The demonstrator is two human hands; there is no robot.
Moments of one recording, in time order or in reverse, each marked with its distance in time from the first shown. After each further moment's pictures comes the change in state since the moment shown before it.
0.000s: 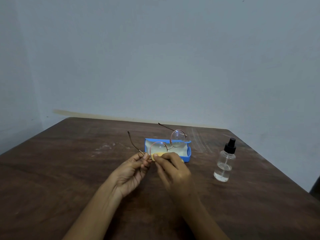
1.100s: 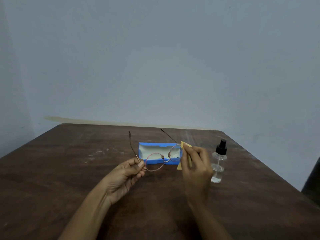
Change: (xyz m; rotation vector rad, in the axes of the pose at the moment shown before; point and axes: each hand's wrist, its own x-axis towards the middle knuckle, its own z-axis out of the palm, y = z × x) left_hand -0.007 0.004 -0.003 0.241 -0.058 -0.017; right_hand 0.012 0.022 -0.029 -0.076 0.392 0.318
